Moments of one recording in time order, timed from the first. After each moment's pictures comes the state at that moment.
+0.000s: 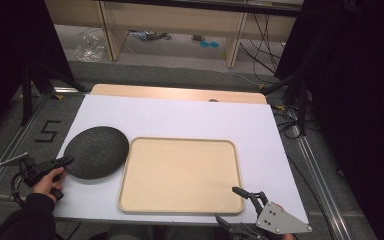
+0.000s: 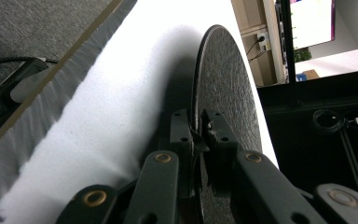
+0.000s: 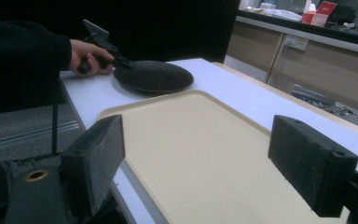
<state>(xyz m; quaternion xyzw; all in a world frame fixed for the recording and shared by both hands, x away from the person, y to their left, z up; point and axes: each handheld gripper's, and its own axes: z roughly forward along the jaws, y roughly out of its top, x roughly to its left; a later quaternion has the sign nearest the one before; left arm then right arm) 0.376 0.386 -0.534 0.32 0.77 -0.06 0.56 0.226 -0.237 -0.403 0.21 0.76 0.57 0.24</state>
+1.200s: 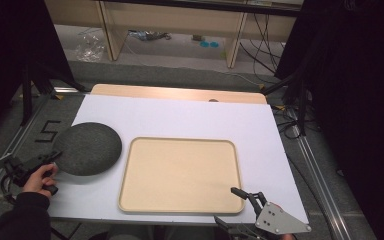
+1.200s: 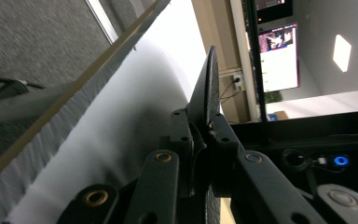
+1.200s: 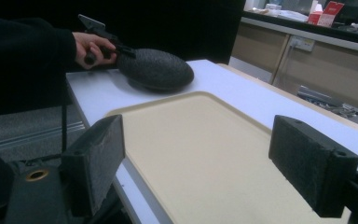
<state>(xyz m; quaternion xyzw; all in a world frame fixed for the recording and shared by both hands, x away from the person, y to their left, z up) 0.367 0.399 -0.518 0.23 0.76 -0.05 0.61 0.226 -0.235 -0.404 0.20 0.76 0.58 0.23</state>
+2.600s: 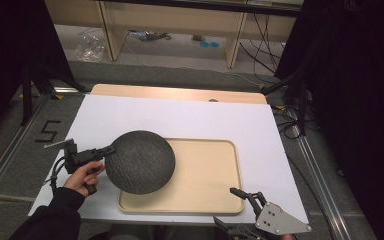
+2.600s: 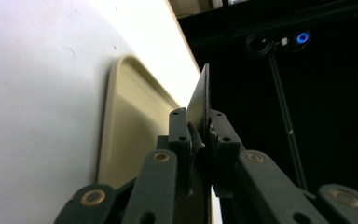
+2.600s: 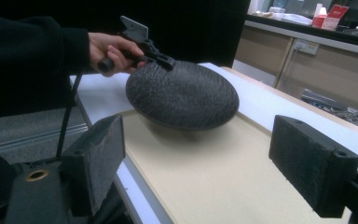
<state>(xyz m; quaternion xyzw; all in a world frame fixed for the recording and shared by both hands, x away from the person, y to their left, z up) 0.398 0.265 -0.487 0.41 0.66 -0.19 0.60 0.226 -0.235 -0.402 0.20 0.76 0.58 0.23</state>
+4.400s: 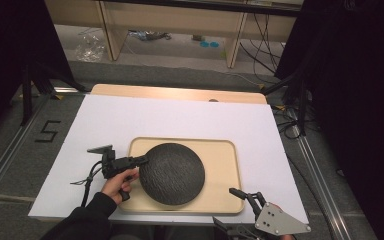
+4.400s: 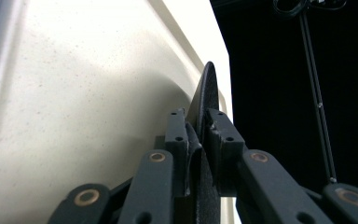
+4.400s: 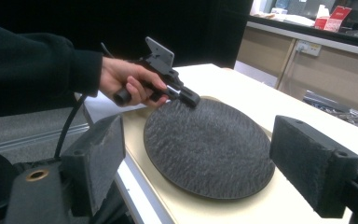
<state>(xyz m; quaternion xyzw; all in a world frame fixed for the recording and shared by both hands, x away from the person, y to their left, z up) 0.405 0.180 -0.514 0.45 0.67 -0.21 0.55 0.226 -0.232 -0.402 0.19 0.75 0.59 0.23</state>
